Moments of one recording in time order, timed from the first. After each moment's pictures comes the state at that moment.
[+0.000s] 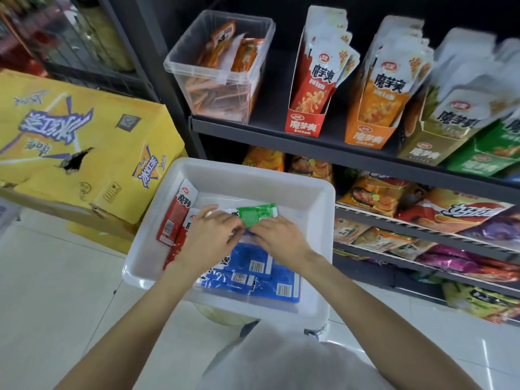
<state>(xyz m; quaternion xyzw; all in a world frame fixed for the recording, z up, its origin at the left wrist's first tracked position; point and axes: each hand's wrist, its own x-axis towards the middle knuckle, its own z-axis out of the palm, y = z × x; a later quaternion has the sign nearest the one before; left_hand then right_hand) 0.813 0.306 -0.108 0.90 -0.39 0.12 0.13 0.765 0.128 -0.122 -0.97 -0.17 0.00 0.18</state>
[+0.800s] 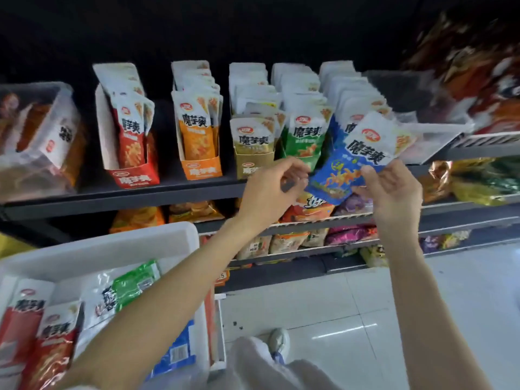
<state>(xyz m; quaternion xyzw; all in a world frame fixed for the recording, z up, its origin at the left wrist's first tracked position) 0.764 -0.039 0.005 0.72 -0.48 -0.09 0.49 0.616 -0.162 0.019 -0.68 0.31 -0.43 0.50</state>
